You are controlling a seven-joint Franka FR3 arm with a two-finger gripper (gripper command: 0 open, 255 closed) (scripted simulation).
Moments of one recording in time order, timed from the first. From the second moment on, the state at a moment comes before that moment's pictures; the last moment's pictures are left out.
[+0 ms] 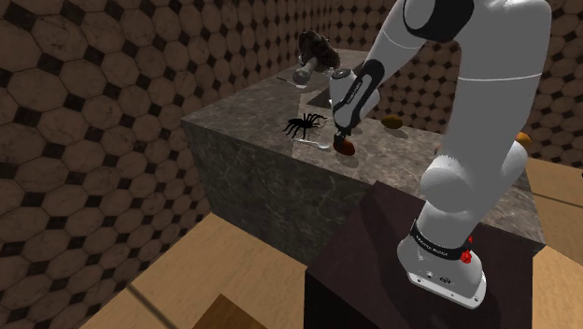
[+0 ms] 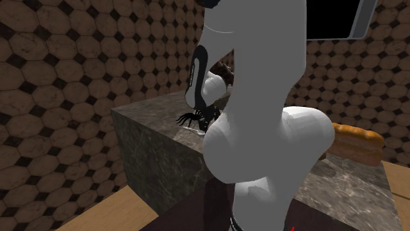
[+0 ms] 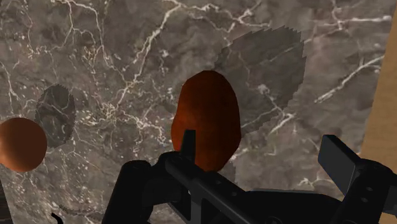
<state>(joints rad) -0.35 0.24 -0.21 -2.36 -0.50 2.70 -0.23</state>
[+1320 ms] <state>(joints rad) -0.39 0.48 -0.25 -2.22 -0.54 2.83 -0.22</state>
